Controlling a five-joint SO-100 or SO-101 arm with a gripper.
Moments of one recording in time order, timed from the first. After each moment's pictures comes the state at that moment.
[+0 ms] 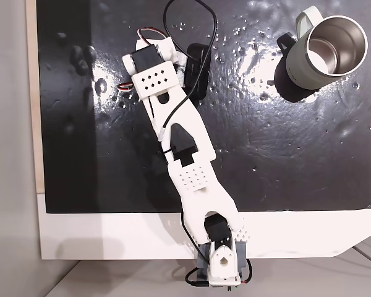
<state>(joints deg) -24.4 32.0 26.7 81.1 26.4</state>
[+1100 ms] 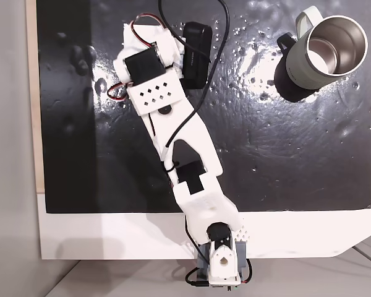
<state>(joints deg) -24.7 52.8 27.3 84.1 23.4</state>
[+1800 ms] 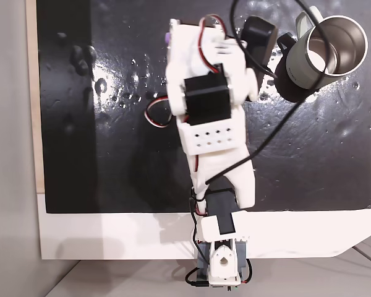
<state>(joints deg) -11.5 73.1 29.9 95.1 16.7</state>
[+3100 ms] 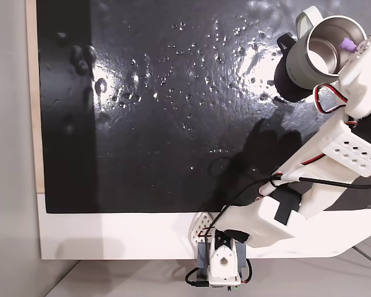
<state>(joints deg) 26.8 62.9 14.9 95.1 -1.5</state>
